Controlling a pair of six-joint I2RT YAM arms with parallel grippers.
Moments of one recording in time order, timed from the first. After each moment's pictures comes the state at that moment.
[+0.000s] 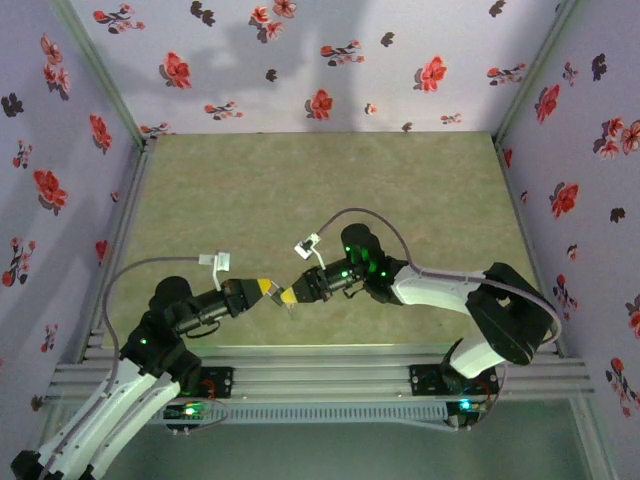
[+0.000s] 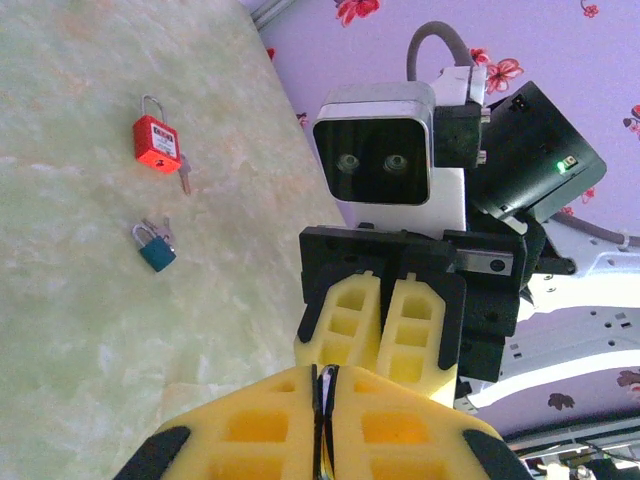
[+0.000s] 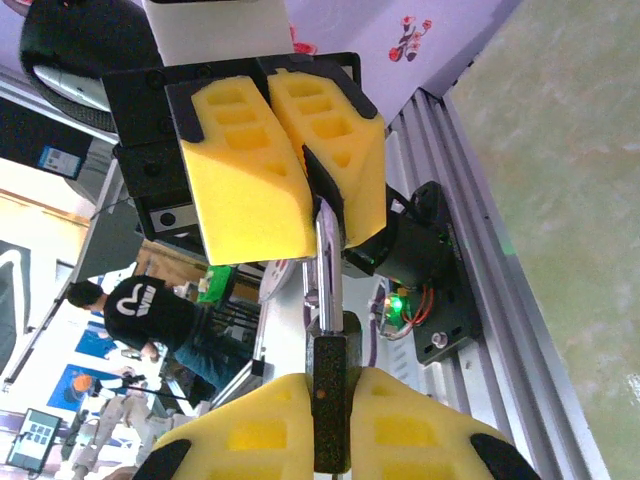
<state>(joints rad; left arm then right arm) -0.60 0.31 0.31 -0.16 0.48 -0.90 0.88 1.51 0.71 0.55 -1.06 0.82</state>
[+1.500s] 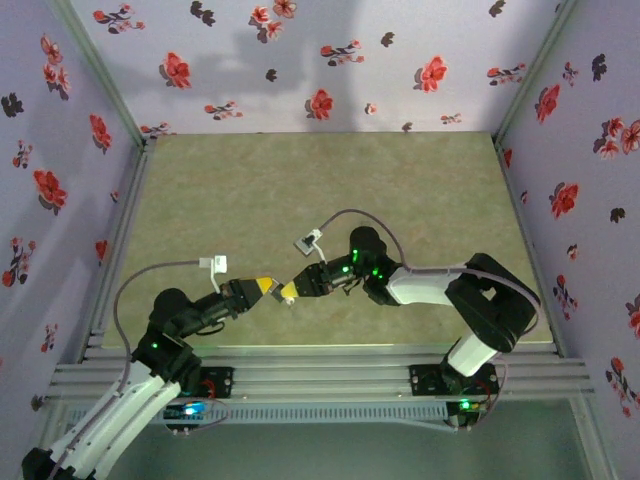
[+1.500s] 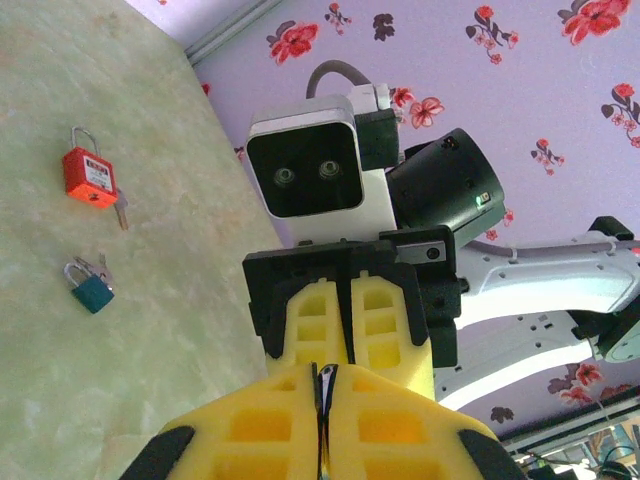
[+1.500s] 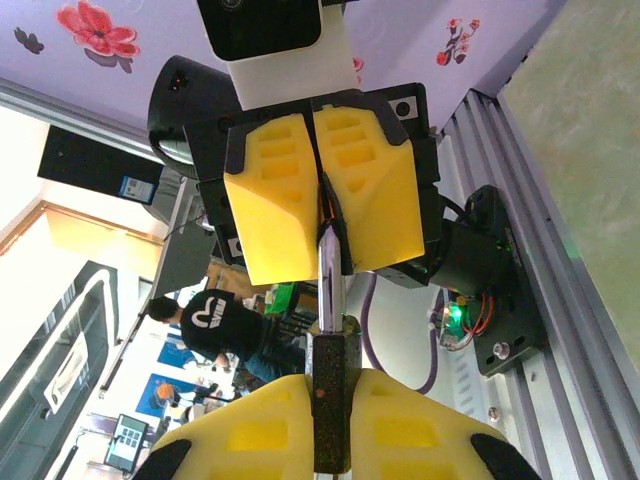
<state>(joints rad) -0.59 0.28 0.14 0.18 0.53 -1.03 0.85 1.61 0.67 0.93 -1.13 1.14</state>
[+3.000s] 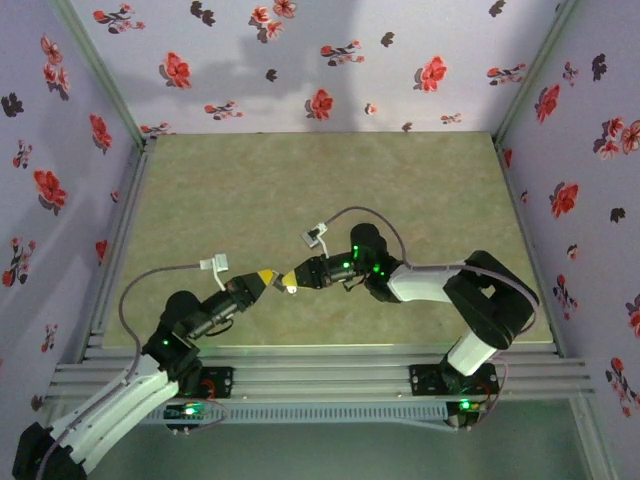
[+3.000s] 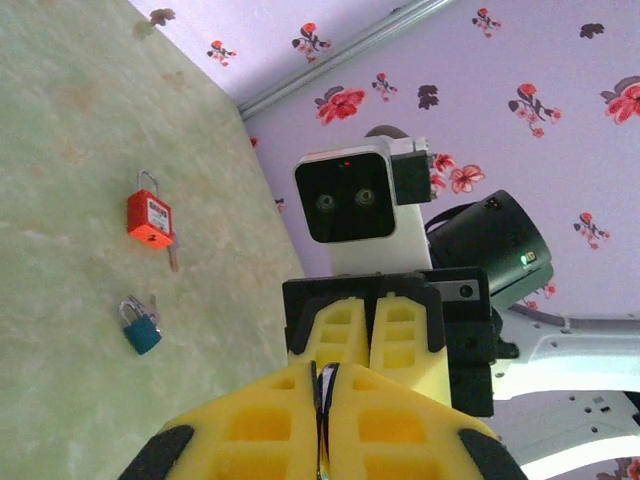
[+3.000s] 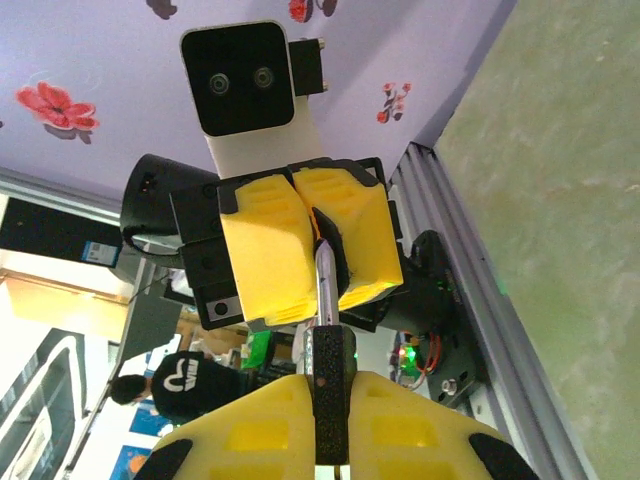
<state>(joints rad) -0.69 0.39 0.06 0.36 0.27 -1.08 0.82 1.62 0.67 0.86 -1.01 1.09</state>
